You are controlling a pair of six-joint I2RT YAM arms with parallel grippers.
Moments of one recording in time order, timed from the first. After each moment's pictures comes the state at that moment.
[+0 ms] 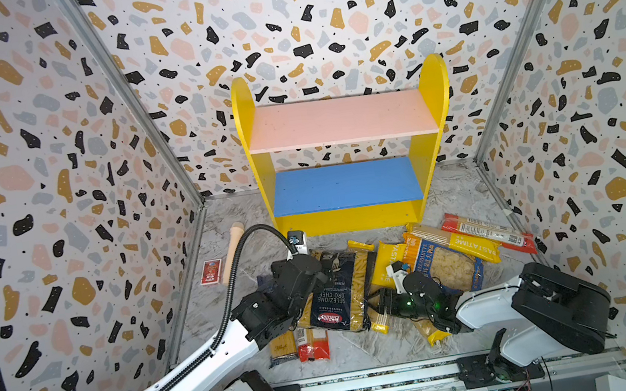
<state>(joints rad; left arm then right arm) -0.87 0.99 0.87 -0.53 -0.53 -0.46 0.90 1.52 0.33 0.61 -0.19 1.06</state>
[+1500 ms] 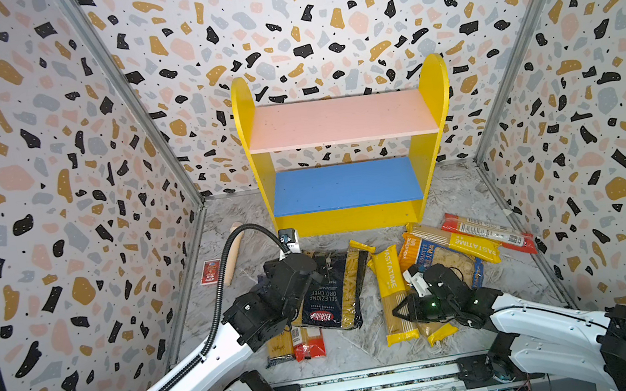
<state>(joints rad) -0.87 0.96 0.91 -0.60 -0.58 -0.50 0.74 1.01 0.35 -0.11 -0.42 0.87</state>
